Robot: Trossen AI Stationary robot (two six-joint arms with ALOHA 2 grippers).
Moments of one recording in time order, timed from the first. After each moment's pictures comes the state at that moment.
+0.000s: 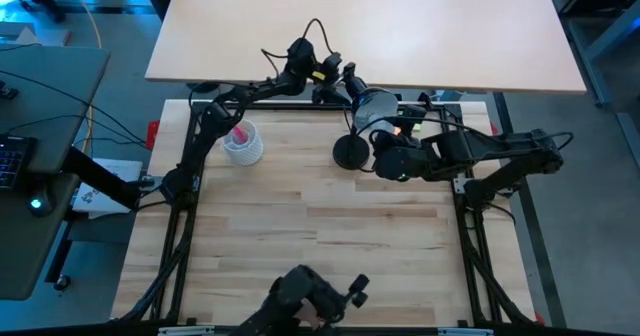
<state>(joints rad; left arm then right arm) 0.73 2.46 2.01 0.82 1.40 -0.51 0.16 1.41 1.54 -1.12 0.95 -0.02</state>
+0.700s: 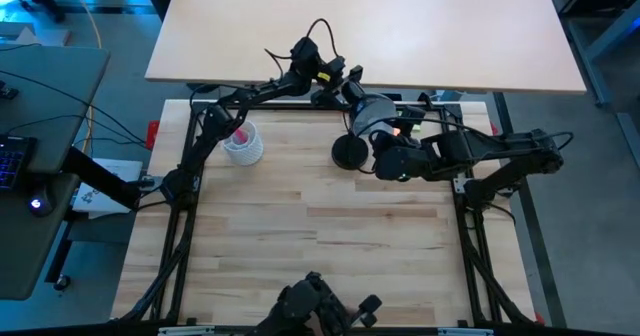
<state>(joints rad) 0.67 2.46 2.09 0.82 1.53 -0.46 0.16 1.41 1.54 -1.12 0.91 0.00</state>
